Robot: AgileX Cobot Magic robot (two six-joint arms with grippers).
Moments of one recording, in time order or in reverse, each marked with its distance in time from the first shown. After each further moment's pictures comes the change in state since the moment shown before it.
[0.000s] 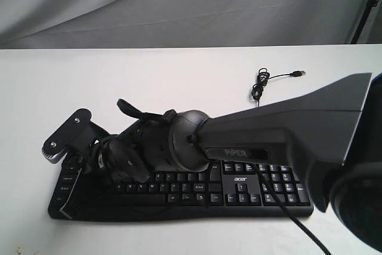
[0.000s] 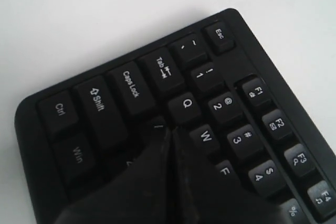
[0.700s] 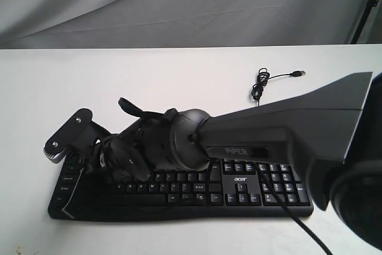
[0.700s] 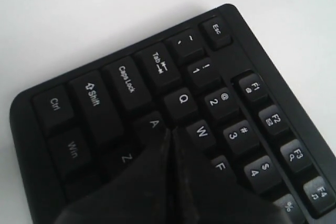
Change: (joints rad) left arm 0.000 0.000 0.000 0.000 0.000 0.000; right arm -0.006 0.000 0.000 0.000 0.008 -0.007
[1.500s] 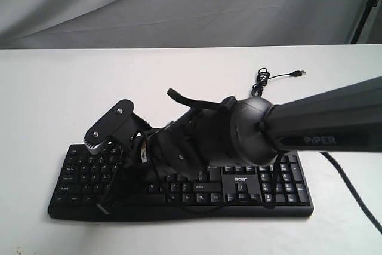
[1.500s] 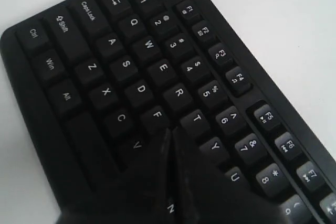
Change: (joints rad) left arm 0.000 0.000 0.000 0.000 0.000 0.000; right arm -0.052 -0.206 0.273 -0.003 -0.054 0.036
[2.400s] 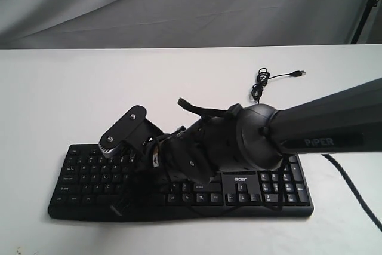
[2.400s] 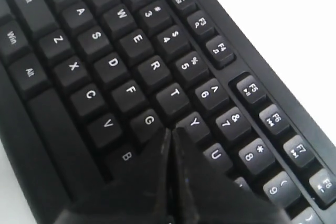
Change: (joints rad) left arm 0.000 0.000 0.000 0.000 0.000 0.000; right arm -0.028 0.014 0.056 0.002 -0.064 -0.003
